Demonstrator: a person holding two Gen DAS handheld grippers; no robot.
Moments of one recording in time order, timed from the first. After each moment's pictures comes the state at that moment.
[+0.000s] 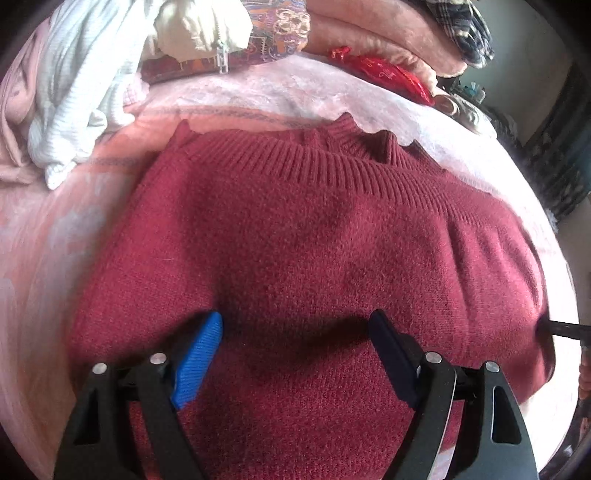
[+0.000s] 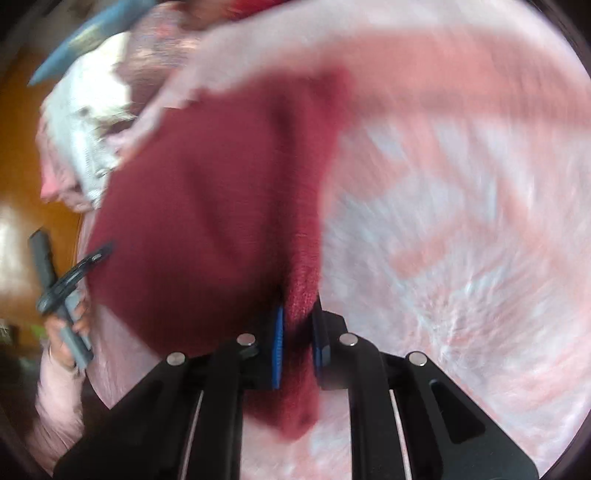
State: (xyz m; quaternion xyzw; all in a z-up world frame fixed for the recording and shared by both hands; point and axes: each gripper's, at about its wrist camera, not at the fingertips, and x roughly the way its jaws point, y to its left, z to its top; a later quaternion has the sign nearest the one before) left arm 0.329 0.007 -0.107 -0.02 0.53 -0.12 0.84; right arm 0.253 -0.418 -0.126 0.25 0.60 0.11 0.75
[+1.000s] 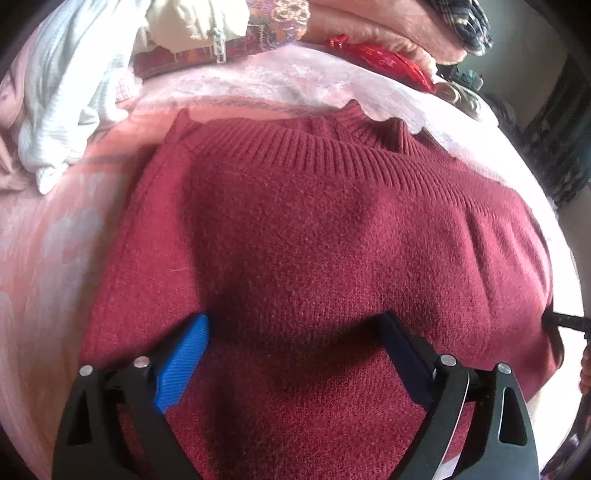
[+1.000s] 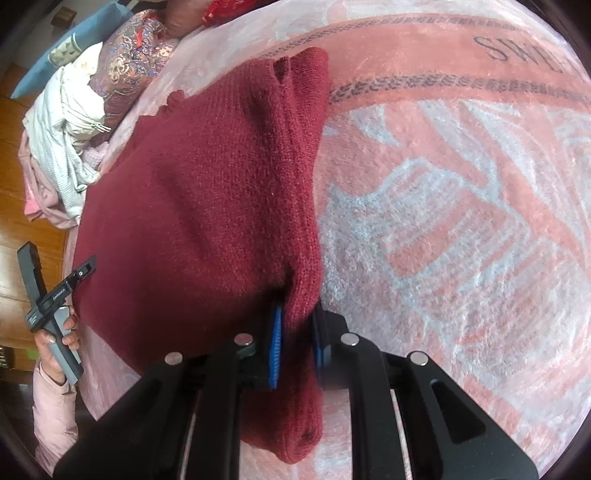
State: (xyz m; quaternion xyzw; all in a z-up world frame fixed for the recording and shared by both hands) left arm 0.342 0.014 -0.120 -0.01 0.54 -0.13 0.83; right arm 0.254 -0.399 -0.121 0.23 0.60 0.05 0.77
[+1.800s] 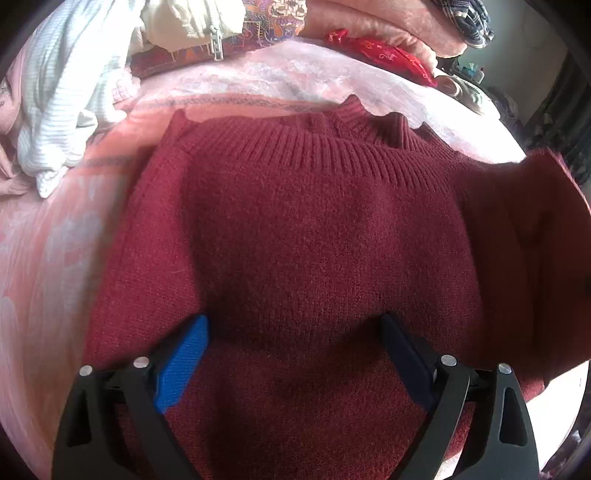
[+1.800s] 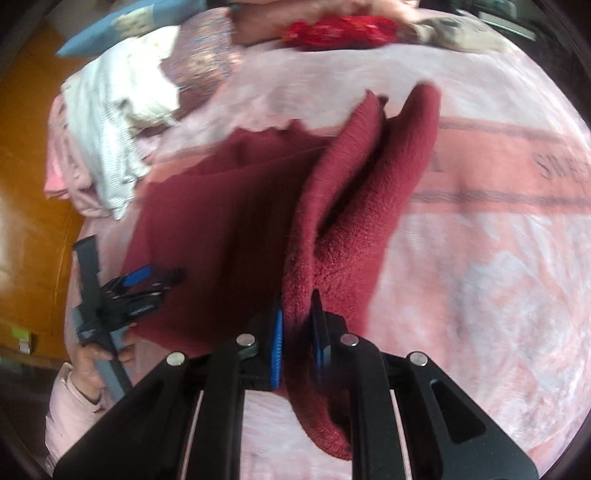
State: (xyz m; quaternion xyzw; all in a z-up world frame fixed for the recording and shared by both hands) left arm 0.345 0.014 -0.119 0.00 0.55 -0.12 0.83; right arm 0.282 -0.261 -0.023 0.16 0.56 0.09 0.81
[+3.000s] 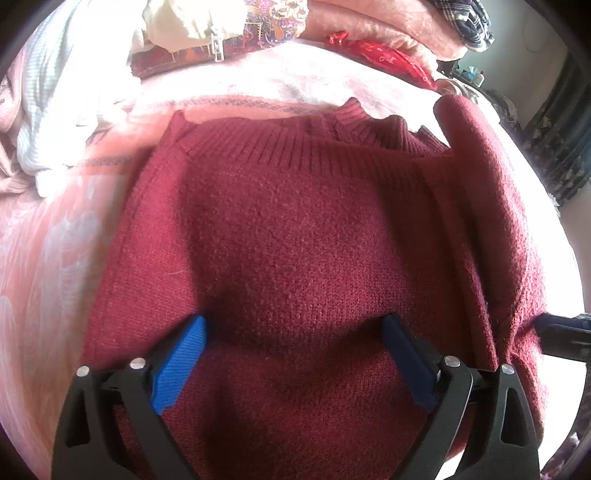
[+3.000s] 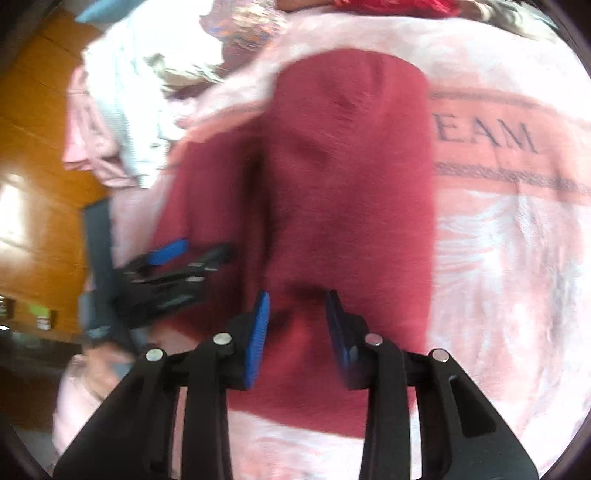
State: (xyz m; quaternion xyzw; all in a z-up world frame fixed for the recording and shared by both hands) left arm 0.342 0.015 -0.117 -0.01 0.55 -0.12 0.83; right arm 0.291 -0.208 -0.074 0.18 0.60 0.14 0.76
